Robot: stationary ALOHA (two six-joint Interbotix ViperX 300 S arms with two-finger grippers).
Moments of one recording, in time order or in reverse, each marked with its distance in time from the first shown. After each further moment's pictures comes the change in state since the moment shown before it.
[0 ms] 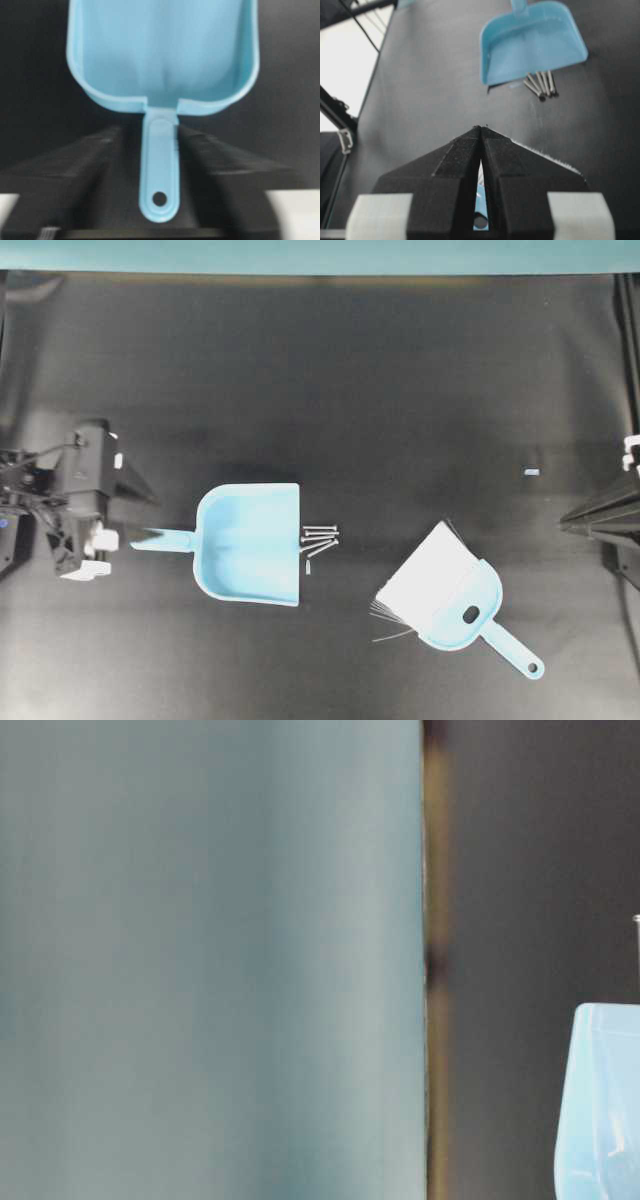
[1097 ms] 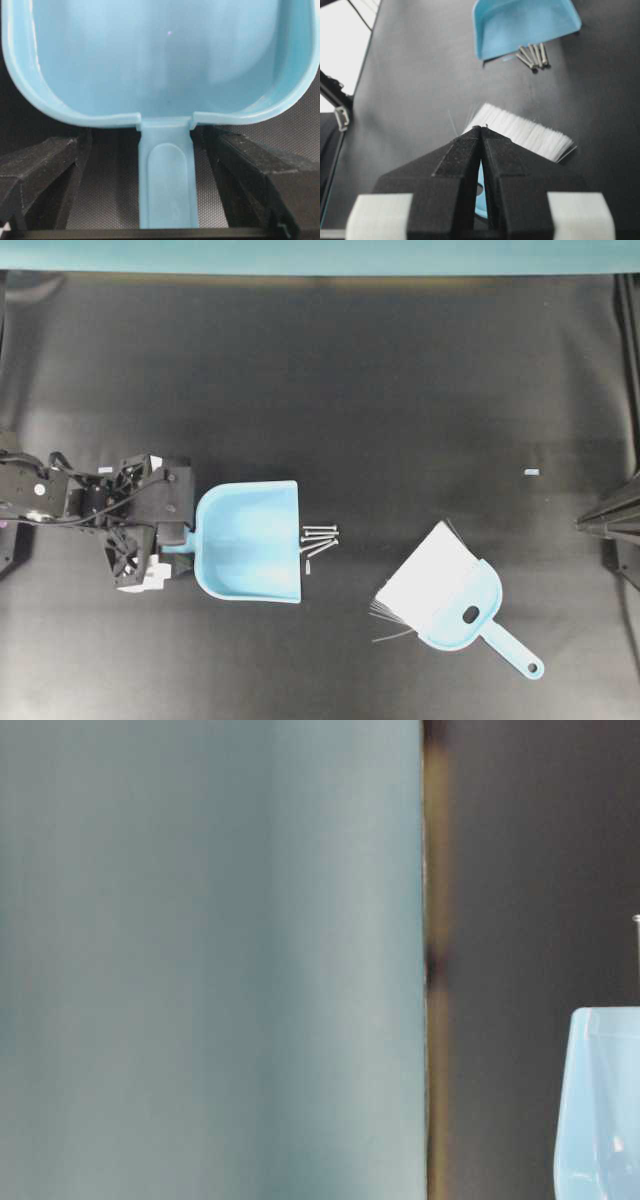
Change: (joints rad) left arm -0.009 0.411 -0.098 0.002 -0.132 0.034; right arm 0.000 -0.121 0.000 0.020 0.206 0.002
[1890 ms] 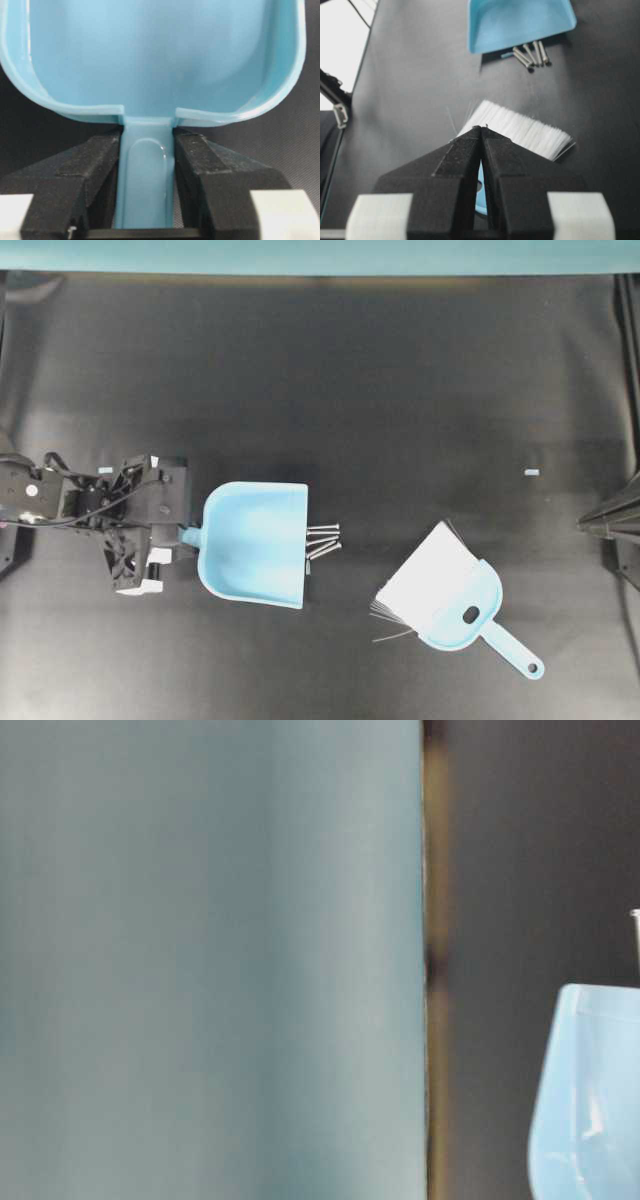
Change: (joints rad) left arm -0.018 -0.064 0.003 0.000 -0.005 -0.002; right arm 0.000 -0.014 0.000 0.000 0.021 0.000
